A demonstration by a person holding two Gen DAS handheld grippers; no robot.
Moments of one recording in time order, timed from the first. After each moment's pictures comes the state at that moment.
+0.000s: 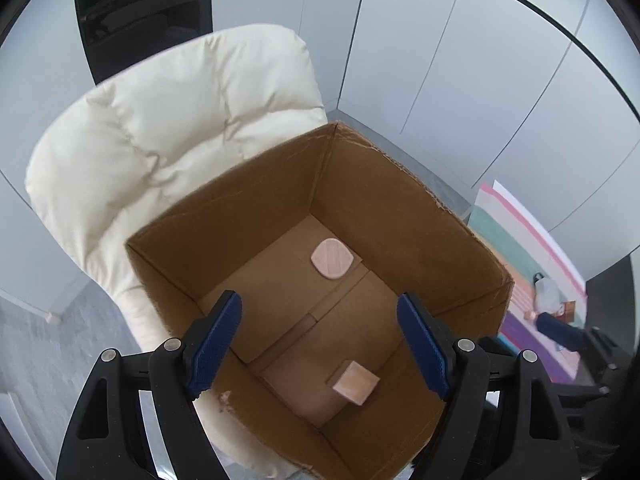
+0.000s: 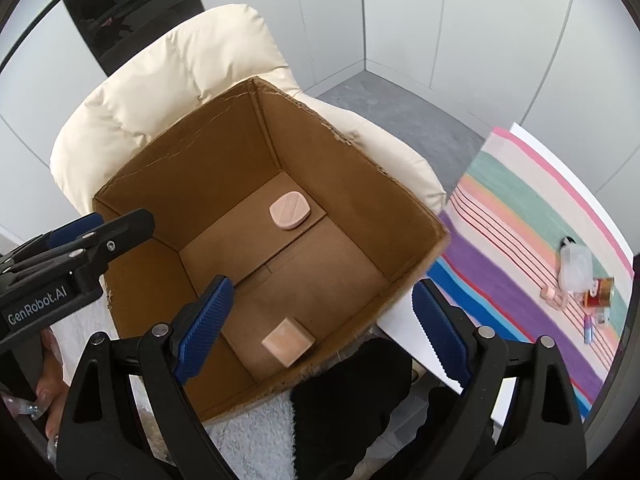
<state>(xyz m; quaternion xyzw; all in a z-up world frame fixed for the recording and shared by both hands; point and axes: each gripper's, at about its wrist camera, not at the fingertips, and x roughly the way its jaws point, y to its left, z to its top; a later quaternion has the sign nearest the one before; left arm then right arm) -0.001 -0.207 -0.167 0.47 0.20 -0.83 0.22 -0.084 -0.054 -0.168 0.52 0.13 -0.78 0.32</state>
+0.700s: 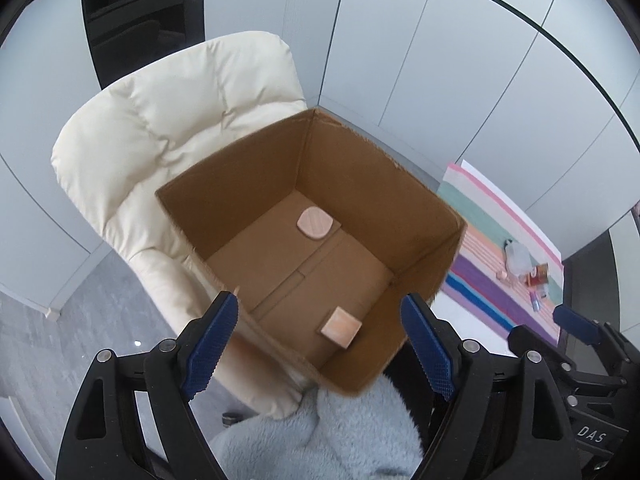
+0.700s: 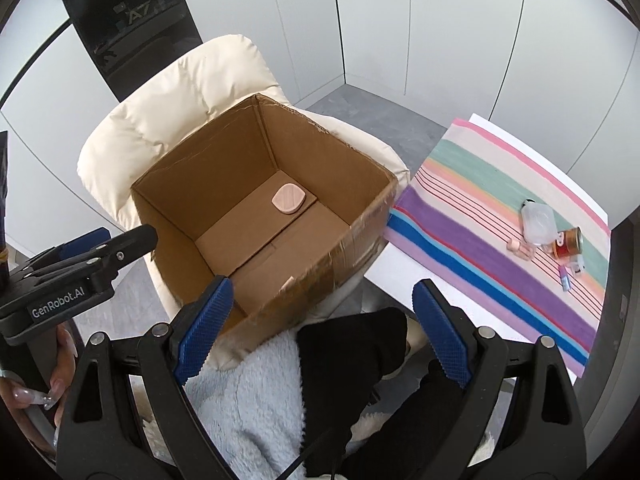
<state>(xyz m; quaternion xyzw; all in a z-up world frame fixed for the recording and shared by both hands) 0.074 -0.165 -0.131 0.47 0.20 -0.84 0.18 -0.006 0.019 -0.107 0.50 0.10 -0.81 0.29</state>
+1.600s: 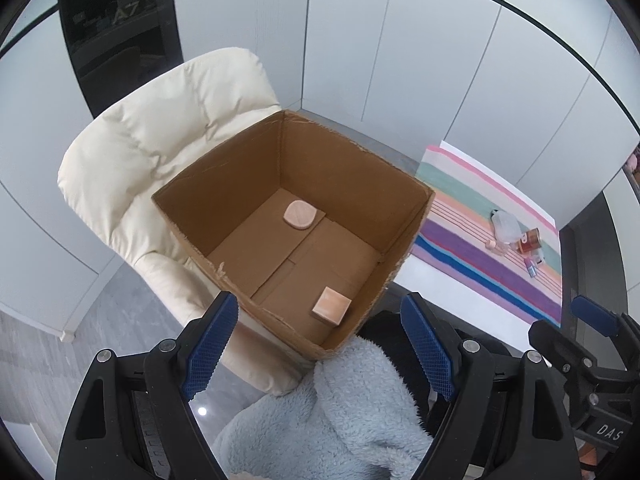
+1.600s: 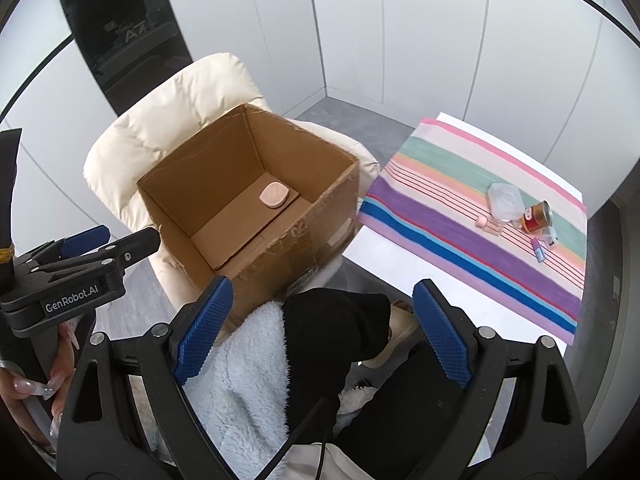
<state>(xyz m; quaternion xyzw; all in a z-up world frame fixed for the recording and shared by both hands) 0.091 -0.113 -0.108 0.48 0.15 -0.85 0.16 0.040 0.078 -0.085 0.48 0.08 -0.83 0.26</state>
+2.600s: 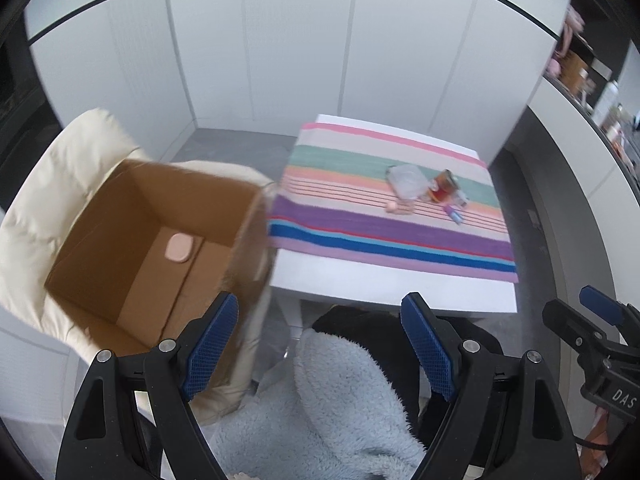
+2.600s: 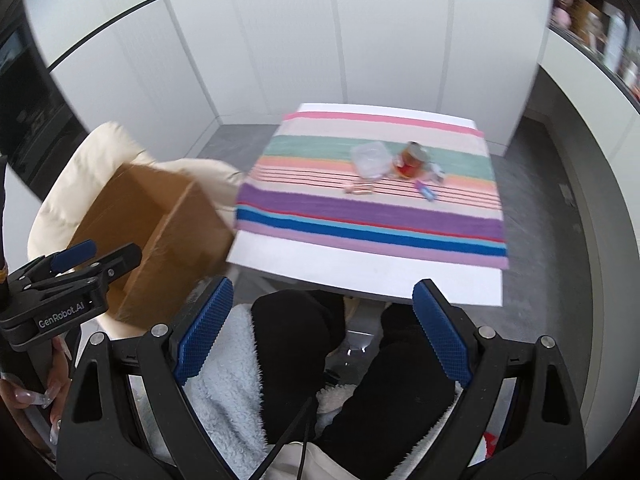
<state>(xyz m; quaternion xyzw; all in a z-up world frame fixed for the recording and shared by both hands) 0.011 0.049 -0.105 0.49 0.04 -0.87 0.00 0.030 0.262 -0.082 0.49 -0.03 -0.87 0.09</state>
